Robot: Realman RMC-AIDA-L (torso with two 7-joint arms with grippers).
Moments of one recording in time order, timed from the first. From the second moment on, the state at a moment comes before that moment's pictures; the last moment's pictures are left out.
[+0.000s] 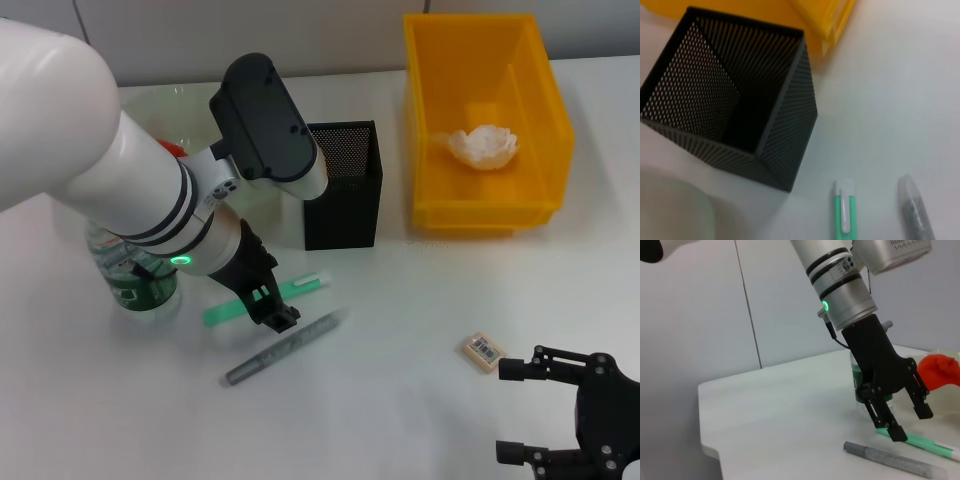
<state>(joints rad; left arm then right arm) -0.74 -2.08 1.82 1.21 2.52 1.26 -2.47 0.15 2.05 -0.77 -0.69 -1.92 -1.83 0.98</state>
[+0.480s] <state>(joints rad) -0.76 -2.08 1.81 1.13 2.55 1.24 -2.46 0.16 2.05 -0.77 -0.67 -1.93 -1.83 0.98</state>
